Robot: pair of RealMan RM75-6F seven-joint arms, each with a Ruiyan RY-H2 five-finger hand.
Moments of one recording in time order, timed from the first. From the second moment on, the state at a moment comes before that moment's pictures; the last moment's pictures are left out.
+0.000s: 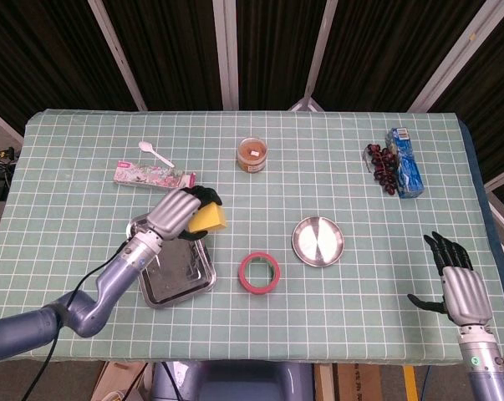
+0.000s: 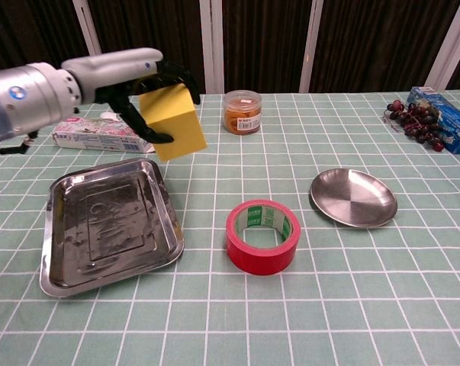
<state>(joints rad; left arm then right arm) -0.86 -1.55 -0.25 -1.38 1.32 0.87 0.08 0.17 -1.14 0.05 -1.70 -1.34 1.37 0.03</state>
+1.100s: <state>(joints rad) -1.04 -1.77 -0.31 -1.16 1.22 0.78 0.13 0.16 -1.12 0.06 -1.71 -1.35 1.33 0.03</state>
